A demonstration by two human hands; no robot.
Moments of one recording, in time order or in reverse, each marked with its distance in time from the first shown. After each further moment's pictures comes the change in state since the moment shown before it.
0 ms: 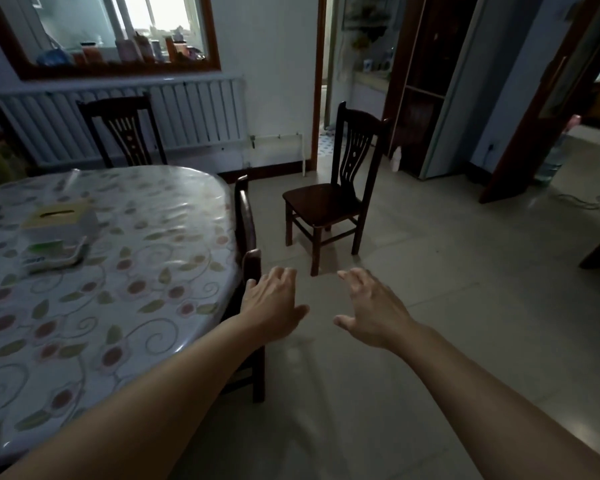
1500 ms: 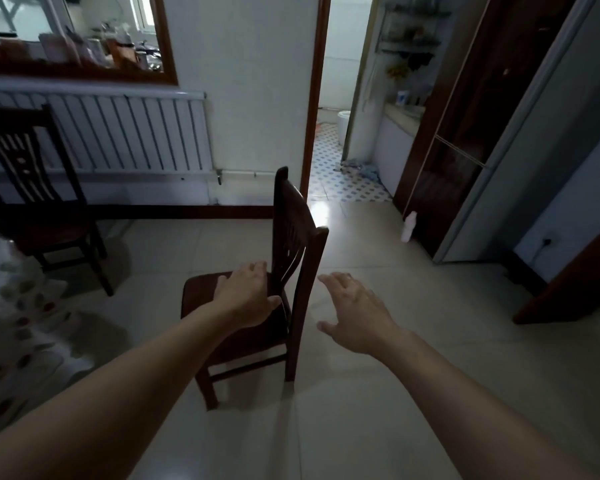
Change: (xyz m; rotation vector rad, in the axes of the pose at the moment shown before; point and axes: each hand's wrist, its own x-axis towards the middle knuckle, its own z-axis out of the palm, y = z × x) left_hand 0.864 0.259 0.016 -0.064 0.000 -0.352; right_hand 0.700 0.571 -0.245 -0.043 0.010 -0.327
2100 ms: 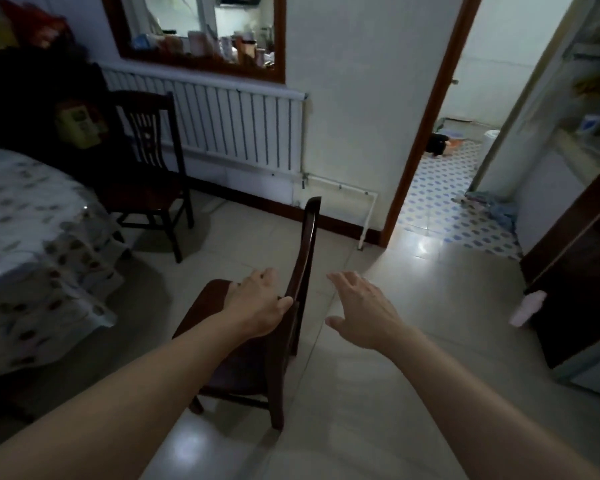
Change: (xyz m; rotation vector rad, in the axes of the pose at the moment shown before) left_hand 0.234 0.134 0.019 -0.115 0.138 -0.486; right_hand 0.273 0.225 -0.041 0.023 -0.153 -0.442
